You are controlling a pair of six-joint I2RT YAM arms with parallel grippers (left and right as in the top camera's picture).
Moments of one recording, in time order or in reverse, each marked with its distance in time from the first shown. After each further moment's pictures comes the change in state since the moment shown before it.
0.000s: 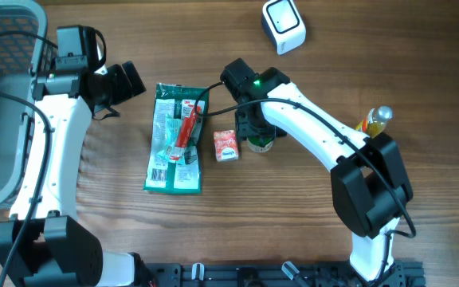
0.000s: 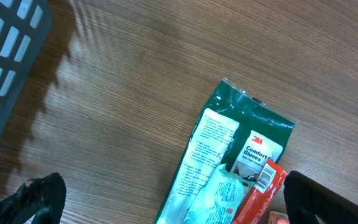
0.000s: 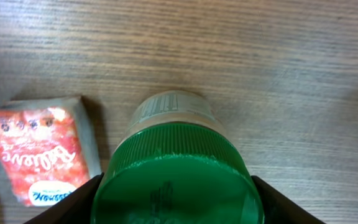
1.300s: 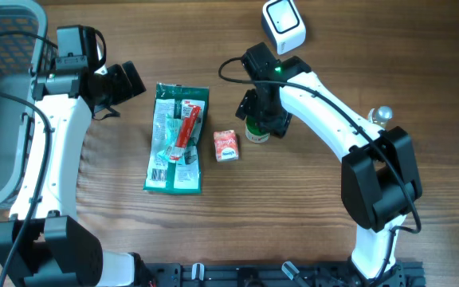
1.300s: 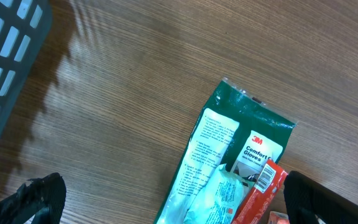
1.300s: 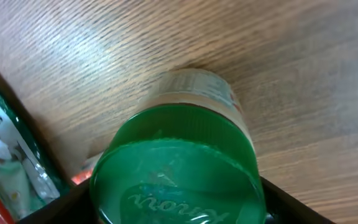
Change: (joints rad) left arm 0.000 0.000 0.000 0.000 0.000 0.000; right arm -0.109 0.000 0.002 0.073 -0.235 0.452
